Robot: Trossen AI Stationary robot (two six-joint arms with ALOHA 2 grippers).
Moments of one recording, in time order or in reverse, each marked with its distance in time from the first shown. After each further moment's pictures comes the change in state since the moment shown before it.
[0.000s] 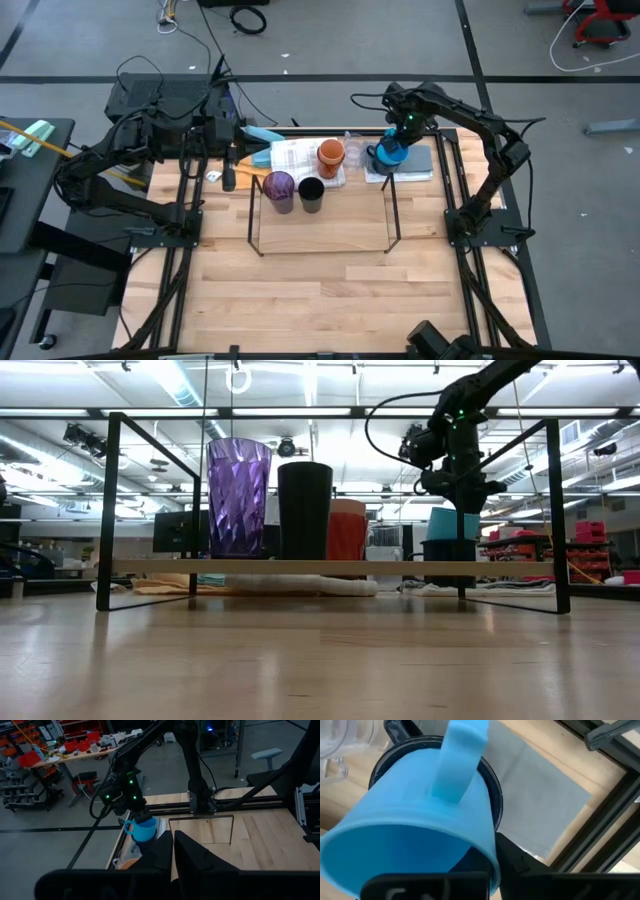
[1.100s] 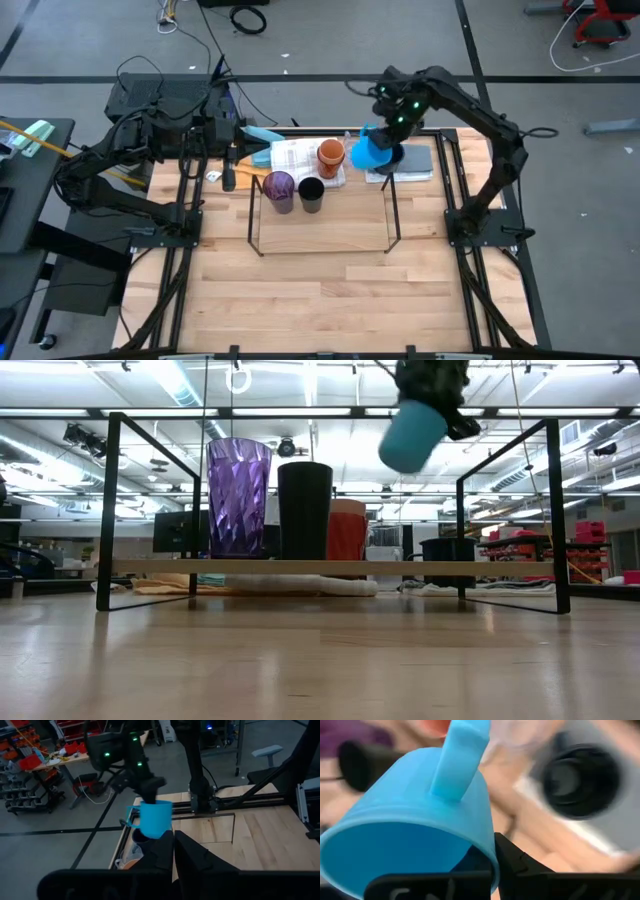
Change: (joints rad) left arm 0.000 0.000 0.000 0.000 0.000 0.025; right arm 0.238 -0.019 0.457 -0.277 -0.325 0.112
